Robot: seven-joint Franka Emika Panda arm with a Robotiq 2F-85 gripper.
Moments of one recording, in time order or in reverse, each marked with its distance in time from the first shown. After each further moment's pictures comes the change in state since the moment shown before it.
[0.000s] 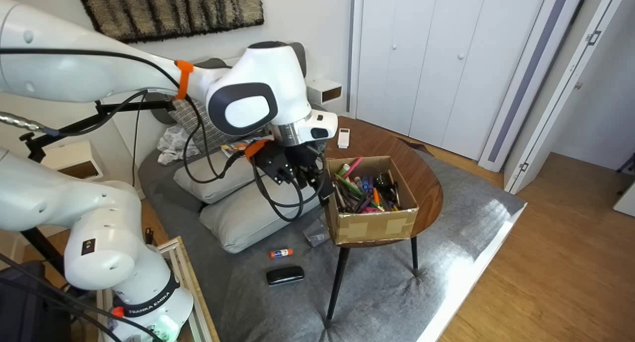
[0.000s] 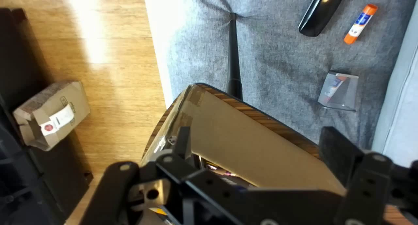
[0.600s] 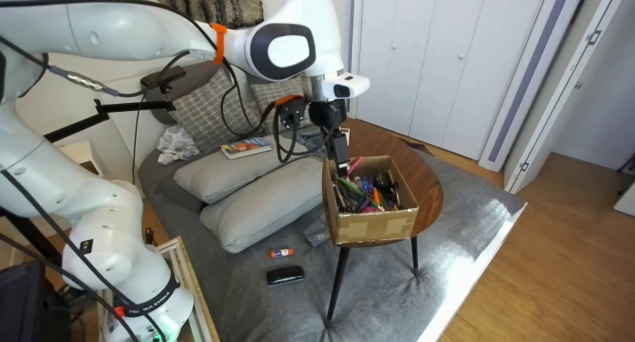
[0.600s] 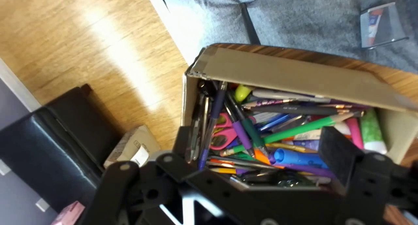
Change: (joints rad) arm -0.045 0.239 0.114 0.382 -0.032 -0.238 0.462
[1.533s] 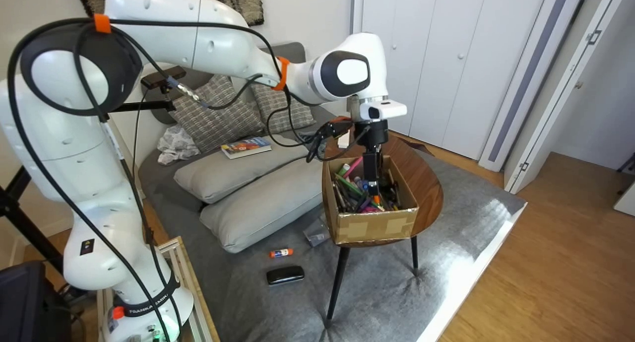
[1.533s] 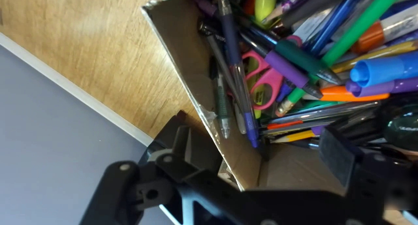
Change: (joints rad) arm 0.016 0.391 -0.008 0.282 -0.219 -0.054 0.599
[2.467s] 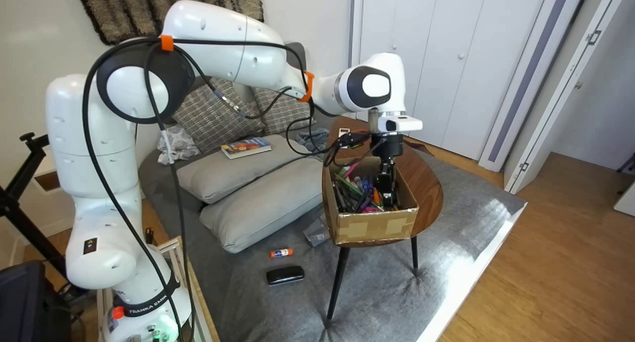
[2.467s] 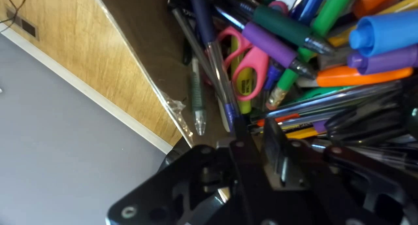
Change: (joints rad) arm 0.041 0.203 -0.053 0.181 -0.006 -0.079 0.045
